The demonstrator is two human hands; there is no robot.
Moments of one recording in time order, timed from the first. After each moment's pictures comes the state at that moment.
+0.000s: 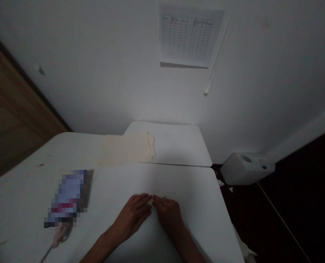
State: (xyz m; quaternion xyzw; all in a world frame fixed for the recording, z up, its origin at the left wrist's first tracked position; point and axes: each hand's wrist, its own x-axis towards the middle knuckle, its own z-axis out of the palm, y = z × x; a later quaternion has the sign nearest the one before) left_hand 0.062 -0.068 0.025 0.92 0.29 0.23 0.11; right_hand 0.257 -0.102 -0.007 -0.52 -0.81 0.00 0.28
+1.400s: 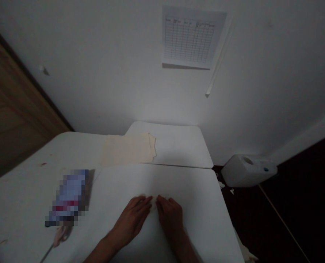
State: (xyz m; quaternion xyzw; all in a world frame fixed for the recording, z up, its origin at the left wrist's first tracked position) left_hand 0.062 -0.076 0.020 0.92 0.32 0.20 0.07; right_hand 0.251 -0.104 -0.008 -0.60 -0.72 -0.01 0.34
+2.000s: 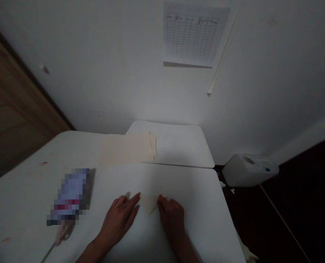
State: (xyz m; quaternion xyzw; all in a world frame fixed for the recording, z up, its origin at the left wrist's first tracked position) left_hand 0.027 -0.073 0.017 0.88 0.43 0.18 0.00; right_hand 0.251 -0.109 -0.005 -0.63 -0.71 -0.02 0.31
